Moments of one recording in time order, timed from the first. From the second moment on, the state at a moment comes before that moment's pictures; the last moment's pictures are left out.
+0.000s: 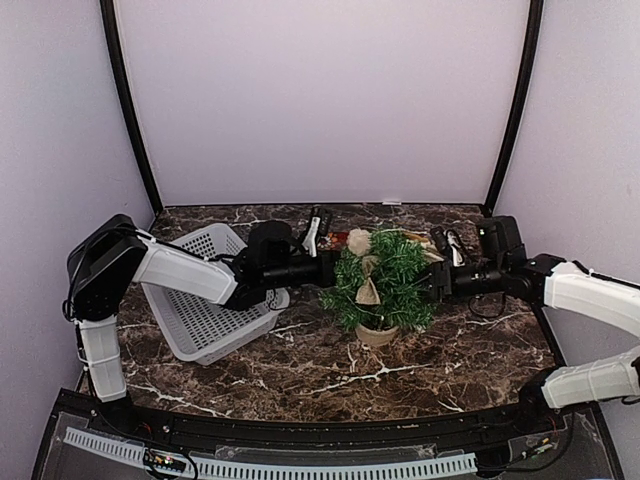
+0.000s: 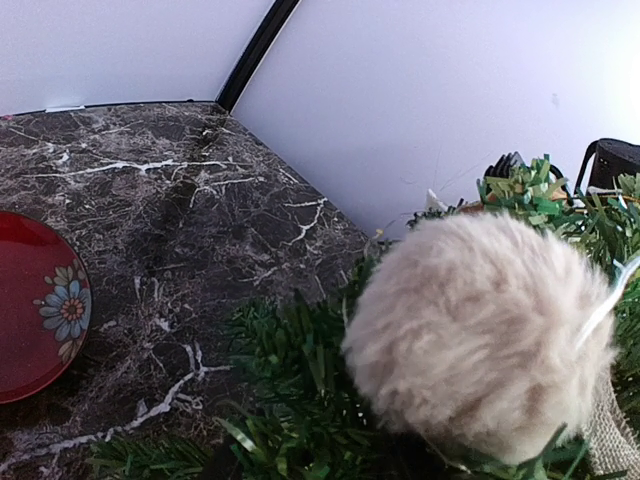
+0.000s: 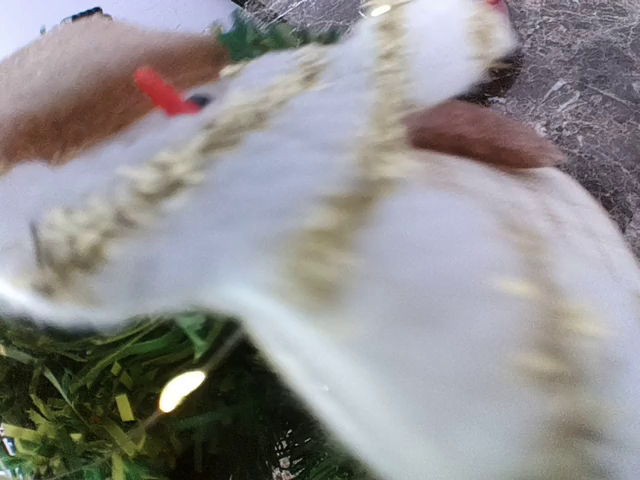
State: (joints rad) left arm -0.86 1.93 1.09 0.65 0.30 -0.54; right arm 0.47 1.12 0.68 -0.23 -0.60 0.50
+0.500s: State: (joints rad) left arm -0.84 2.01 1.21 0.60 0.36 -0.49; right arm 0.57 1.06 0.63 -0.17 -0.54 0.61
